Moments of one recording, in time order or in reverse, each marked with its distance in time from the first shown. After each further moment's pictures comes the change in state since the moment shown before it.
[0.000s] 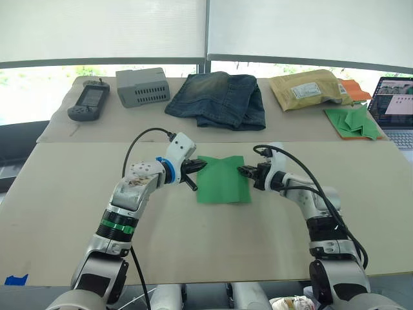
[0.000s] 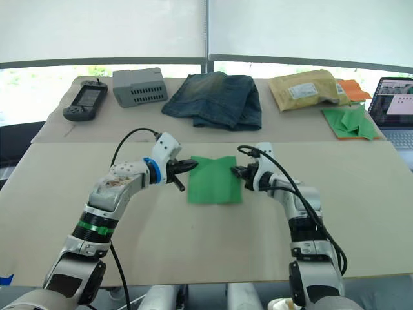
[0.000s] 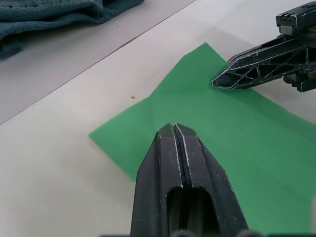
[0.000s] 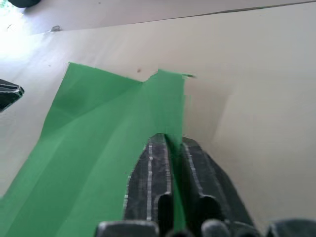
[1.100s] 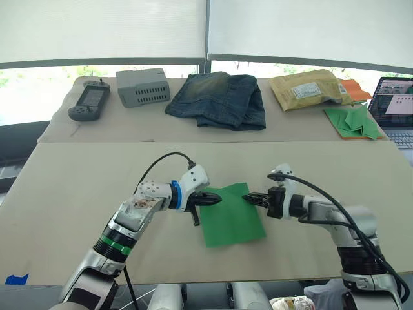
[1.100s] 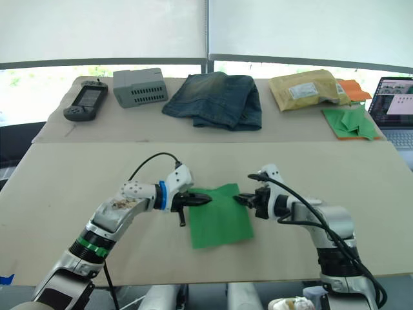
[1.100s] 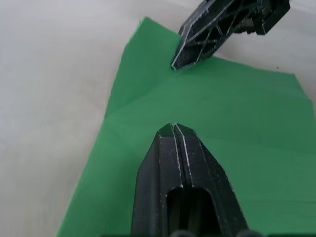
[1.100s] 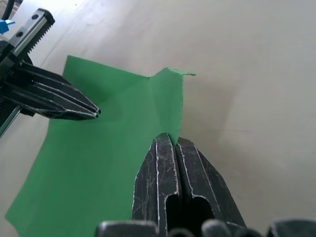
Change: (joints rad) left arm 0.134 0.072 -0.192 -0.079 -0.023 -0.106 -0.231; right arm 0.263 -0.192 0.027 -0.419 0.196 0.295 0.091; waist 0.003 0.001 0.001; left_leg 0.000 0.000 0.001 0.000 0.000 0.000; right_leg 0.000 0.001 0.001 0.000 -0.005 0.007
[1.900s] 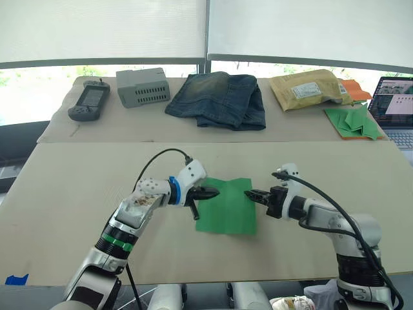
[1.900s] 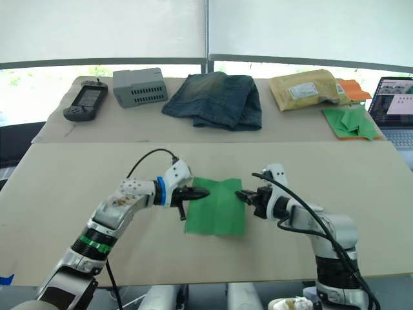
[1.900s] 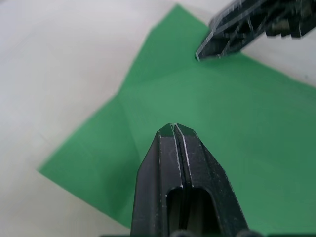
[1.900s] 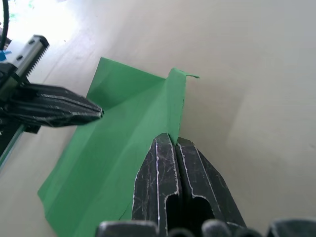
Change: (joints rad) left arm 0.006 -0.024 0.037 0.040 0.023 -0.018 0.020; right arm 0.054 0.075 -0.096 -0.093 0.071 0.050 -0.155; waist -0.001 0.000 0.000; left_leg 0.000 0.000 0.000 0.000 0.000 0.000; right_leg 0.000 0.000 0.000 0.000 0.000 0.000
